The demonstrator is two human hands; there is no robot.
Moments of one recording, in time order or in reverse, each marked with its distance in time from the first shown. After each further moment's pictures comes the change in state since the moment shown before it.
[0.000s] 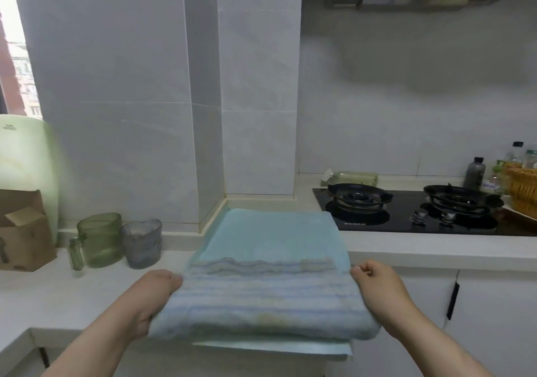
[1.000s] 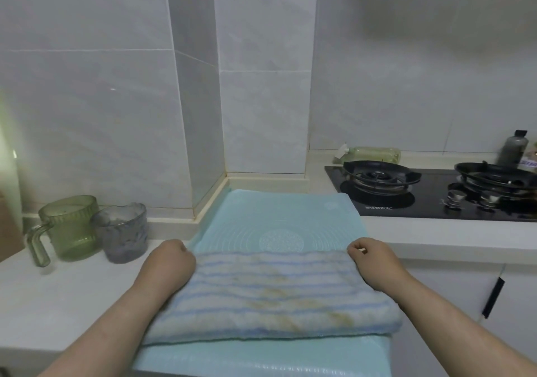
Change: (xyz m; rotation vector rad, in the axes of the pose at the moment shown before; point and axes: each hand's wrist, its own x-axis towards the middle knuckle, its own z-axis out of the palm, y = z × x) left_hand 0.104 -0.002 0.033 0.735 0.304 0.152; right_hand 0.101 0.024 0.058 -0.301 -0.134 -0.048
